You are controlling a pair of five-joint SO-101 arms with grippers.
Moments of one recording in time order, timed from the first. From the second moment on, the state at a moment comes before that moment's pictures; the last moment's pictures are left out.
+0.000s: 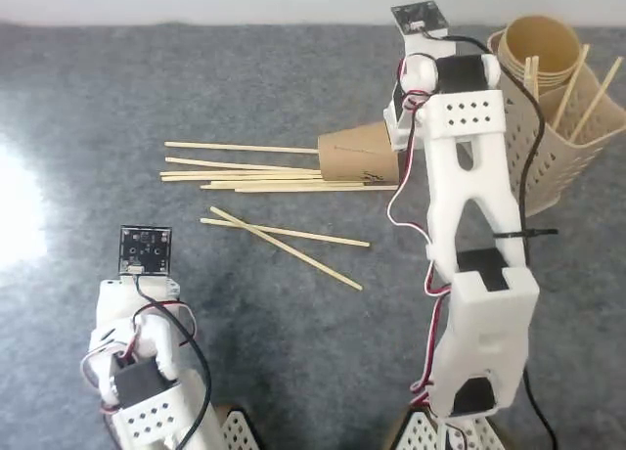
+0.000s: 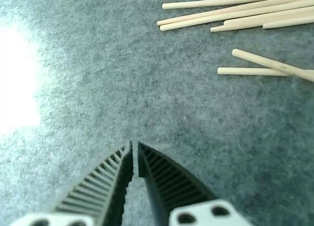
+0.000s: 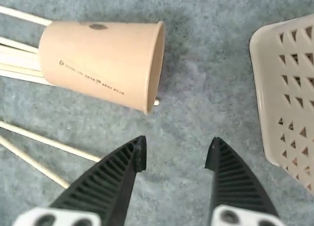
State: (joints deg) left arm -30.0 -102.0 96.9 59.9 -16.4; right arm -11.9 28.4 -44.1 98.1 4.5
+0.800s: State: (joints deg) left arm -27.7 -102.0 96.9 59.9 -16.5; right arm -16.5 41.4 -44.0 86.7 9.7
